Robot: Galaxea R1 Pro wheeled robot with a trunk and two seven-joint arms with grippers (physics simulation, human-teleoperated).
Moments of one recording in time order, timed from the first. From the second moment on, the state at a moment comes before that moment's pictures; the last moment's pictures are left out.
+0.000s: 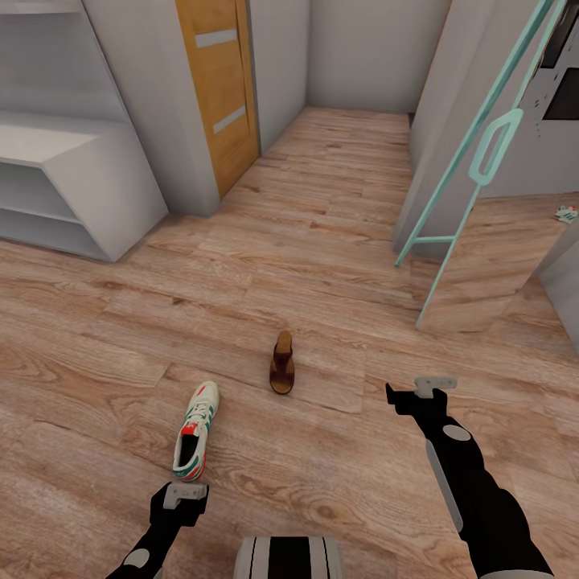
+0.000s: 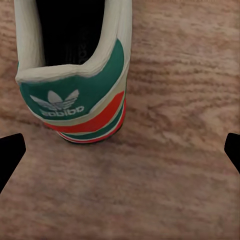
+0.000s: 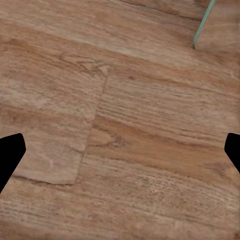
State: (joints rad) left arm -0.46 0.04 0.00 -0.27 -0.06 -0.44 -0.01; right arm -0.41 -0.05 -0.07 -1.33 0.06 0.40 -0.02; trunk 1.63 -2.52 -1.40
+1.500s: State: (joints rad) left arm -0.46 0.05 0.00 -0.27 -0.06 -0.44 -0.01; right arm -0.41 -0.05 -0.07 -1.33 0.06 0.40 -0.02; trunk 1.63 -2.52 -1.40
